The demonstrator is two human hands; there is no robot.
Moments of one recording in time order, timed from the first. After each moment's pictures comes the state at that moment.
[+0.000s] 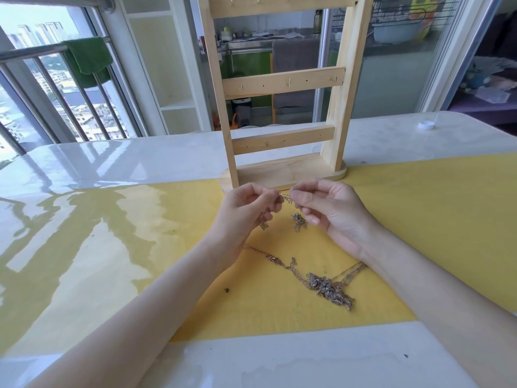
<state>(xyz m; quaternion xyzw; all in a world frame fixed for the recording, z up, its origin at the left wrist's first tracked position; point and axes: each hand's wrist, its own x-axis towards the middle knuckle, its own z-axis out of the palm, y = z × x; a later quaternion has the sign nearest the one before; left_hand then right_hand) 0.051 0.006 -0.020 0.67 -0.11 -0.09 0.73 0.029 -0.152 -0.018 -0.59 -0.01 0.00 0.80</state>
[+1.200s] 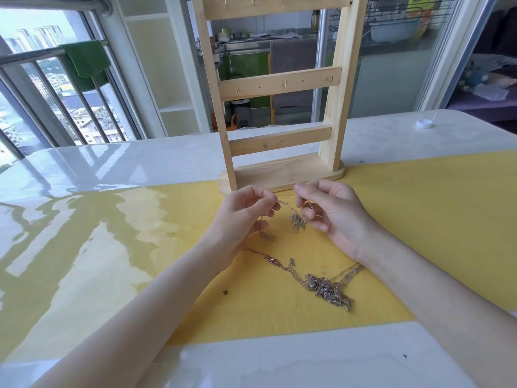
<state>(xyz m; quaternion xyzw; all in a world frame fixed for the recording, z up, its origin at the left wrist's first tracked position) 0.052 0.009 -0.018 0.68 -0.11 -0.12 0.71 0.029 -0.152 -0.016 -0.59 0.03 0.00 0.81</state>
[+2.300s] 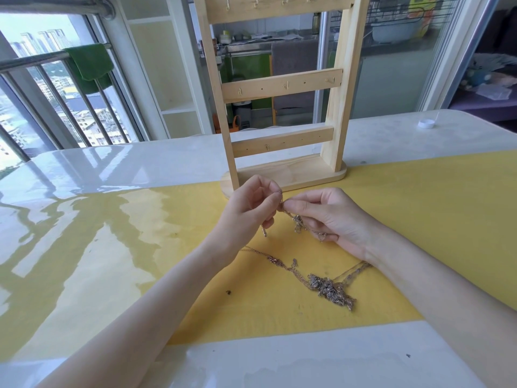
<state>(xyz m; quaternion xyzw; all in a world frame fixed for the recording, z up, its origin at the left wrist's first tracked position) 0.052 0.010 -0.016 0.72 -0.24 -0.05 0.65 0.026 -0.156 -0.013 -0.72 -0.03 0.08 0.69</state>
